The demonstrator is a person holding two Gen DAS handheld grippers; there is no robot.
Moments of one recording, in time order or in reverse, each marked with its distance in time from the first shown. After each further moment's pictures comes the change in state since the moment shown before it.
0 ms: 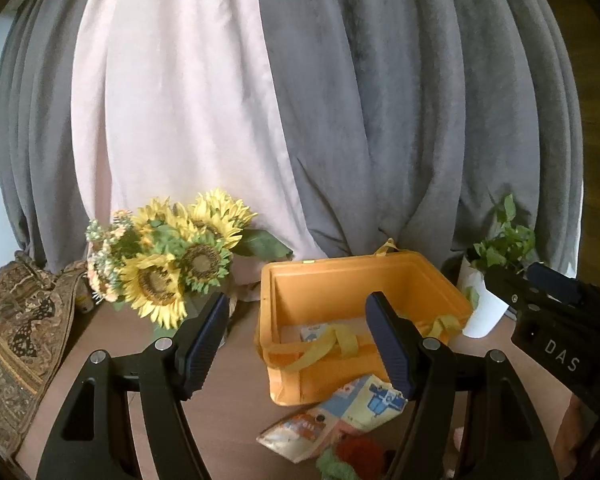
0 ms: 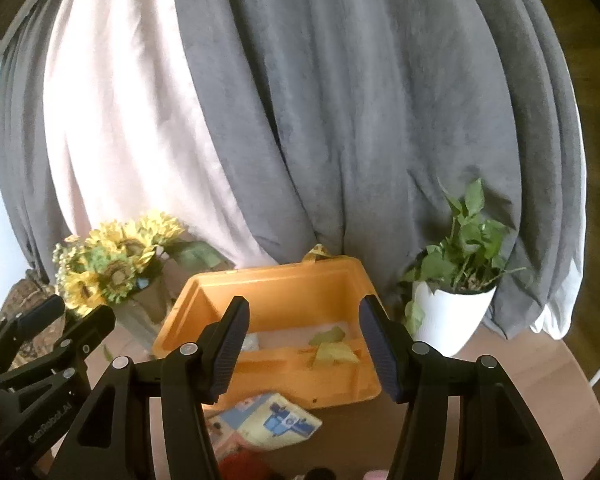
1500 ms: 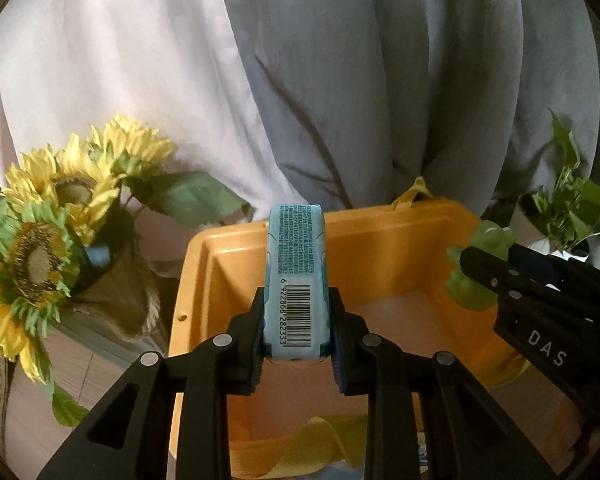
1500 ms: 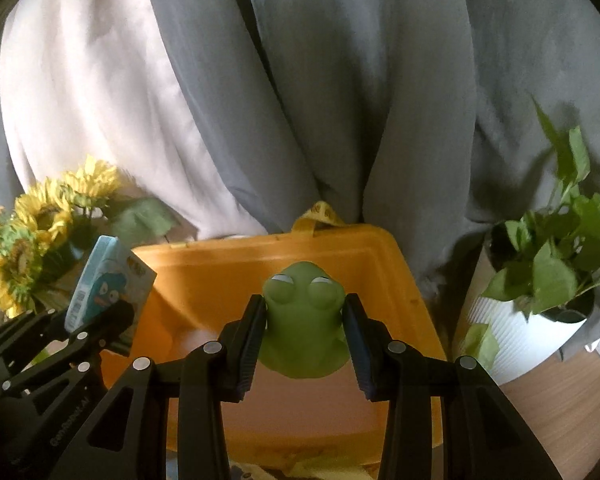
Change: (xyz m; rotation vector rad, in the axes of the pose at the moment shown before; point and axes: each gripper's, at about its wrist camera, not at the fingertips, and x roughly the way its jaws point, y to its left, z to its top) left arm 0.206 -0.029 -0.009 0.057 0.252 -0.064; right arm 0.184 -0.016 -0.002 -0.029 0.199 0.034
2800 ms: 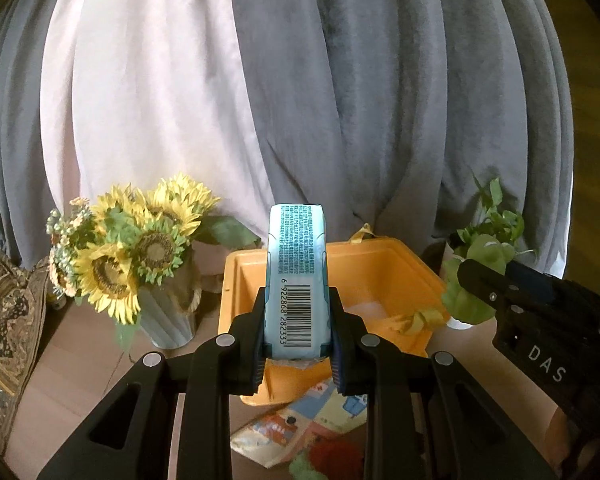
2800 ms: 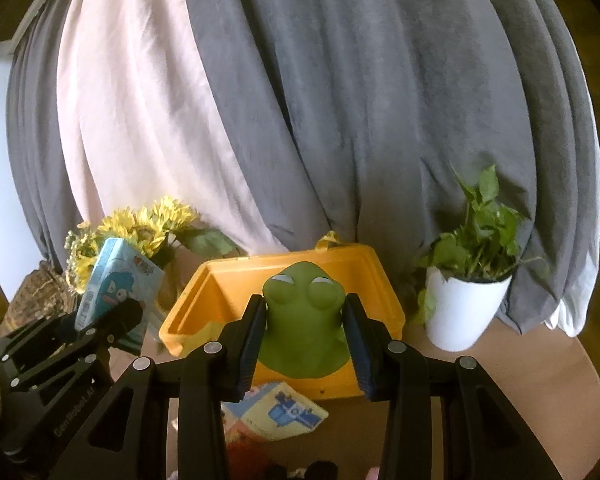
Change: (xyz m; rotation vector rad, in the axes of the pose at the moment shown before) left arm -0.162 -0.004 -0.035 -0.032 -0.193 -0.009; right arm -0.168 0.010 -0.044 0.011 -0.180 0.029
